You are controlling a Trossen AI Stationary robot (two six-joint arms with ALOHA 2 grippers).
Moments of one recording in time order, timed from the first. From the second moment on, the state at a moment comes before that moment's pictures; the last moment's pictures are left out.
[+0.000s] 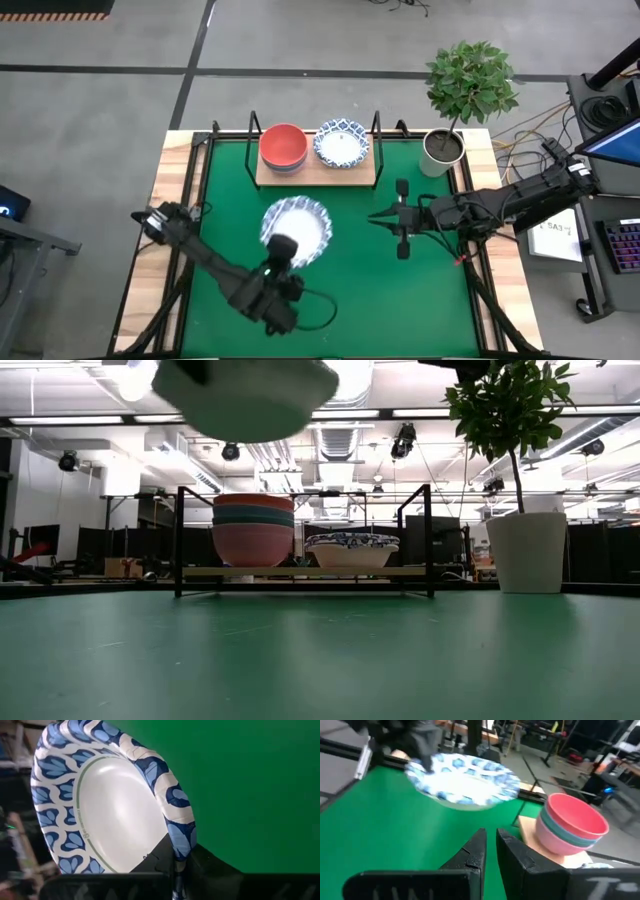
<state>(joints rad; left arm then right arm) -0.64 1.97 1.90 -1.56 -0.69 -0.22 0.28 1.01 0.75 0.01 0.34 -0.19</state>
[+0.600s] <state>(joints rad) -0.15 1.92 1.90 -1.18 -0.53 0.39 0.36 1.01 0.75 -0.05 0.33 -0.15</state>
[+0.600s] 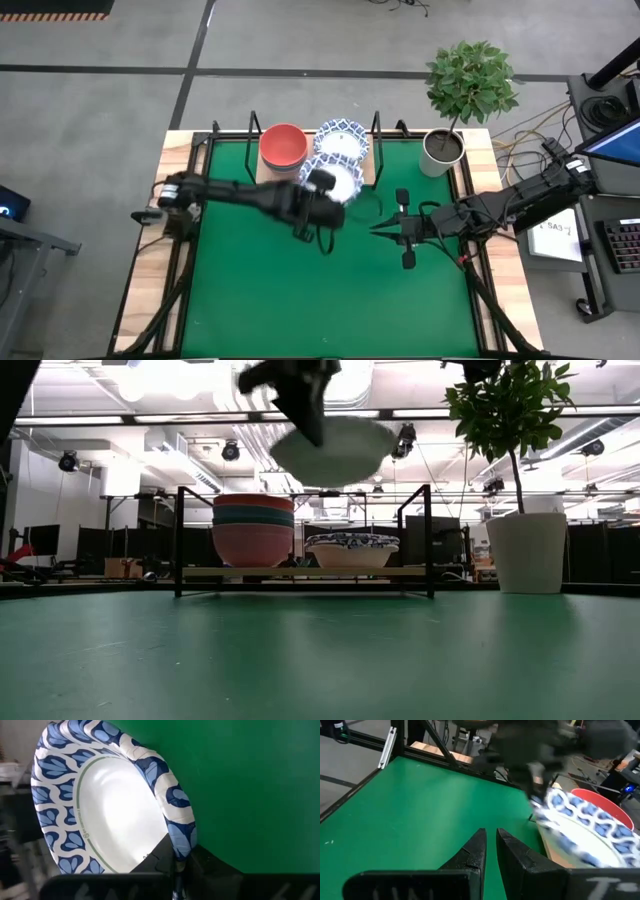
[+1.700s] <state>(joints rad) 0.25 2.07 1.90 -0.81 -0.40 0.54 0.36 1.01 0.75 -0.06 0.33 -0.18</state>
